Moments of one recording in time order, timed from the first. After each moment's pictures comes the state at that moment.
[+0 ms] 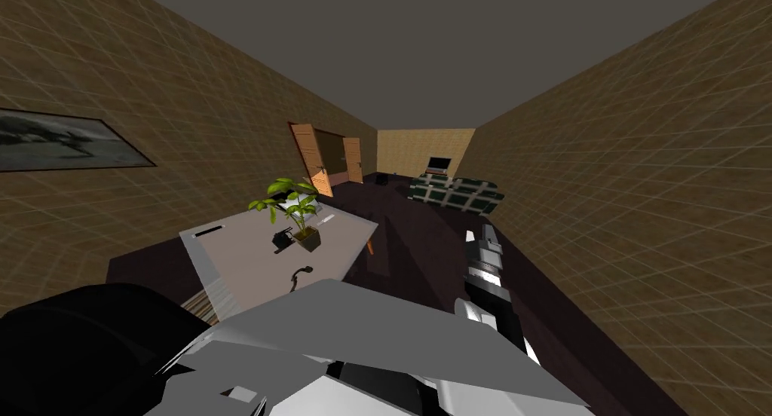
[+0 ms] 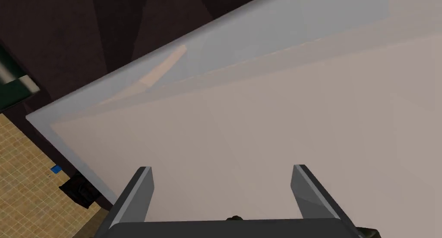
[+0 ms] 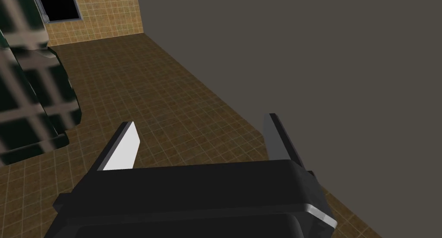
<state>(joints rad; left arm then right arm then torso) 0.40 0.76 -0.52 -0.91 -0.12 -0.37 0.27 0.52 0.05 -0.06 -2.21 -0.03 -0.38 0.05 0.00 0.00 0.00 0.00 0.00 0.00</state>
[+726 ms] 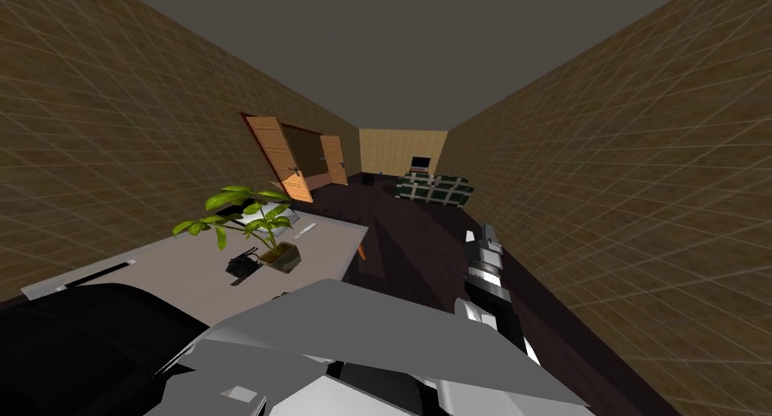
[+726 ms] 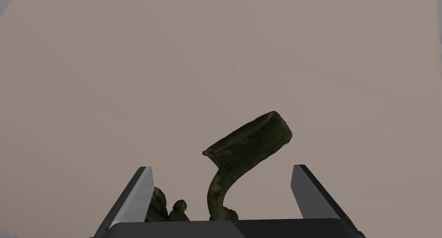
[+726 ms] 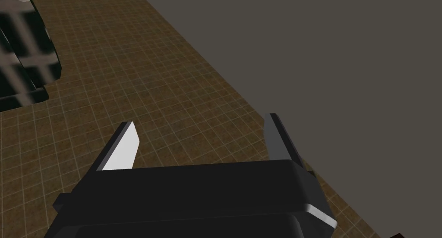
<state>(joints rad) 0.35 0.79 -0.65 -0.54 -0.13 -0.36 0.34 0.52 0.05 -0.06 -2.21 -0.03 -0.38 0.05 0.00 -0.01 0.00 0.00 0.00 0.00</state>
